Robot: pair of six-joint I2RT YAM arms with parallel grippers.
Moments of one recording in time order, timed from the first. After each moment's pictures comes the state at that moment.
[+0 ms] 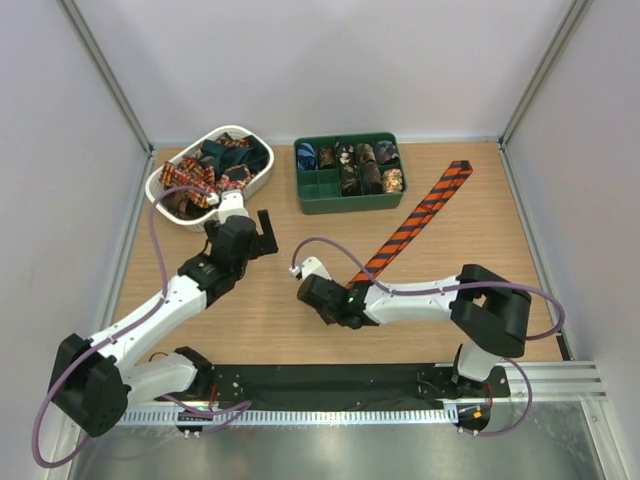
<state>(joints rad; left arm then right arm) -0.58 1.14 0.77 -0.21 -0.46 -0.46 1.20 1.70 0.94 -0.29 0.44 0.34</state>
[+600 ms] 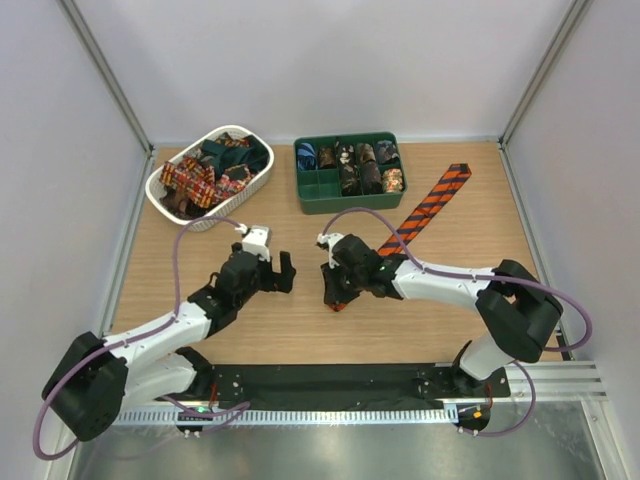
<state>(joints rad) -0.64 1.04 0.41 0.18 -0.23 -0.35 0.90 1.55 0.86 -0.21 -0.11 0.39</state>
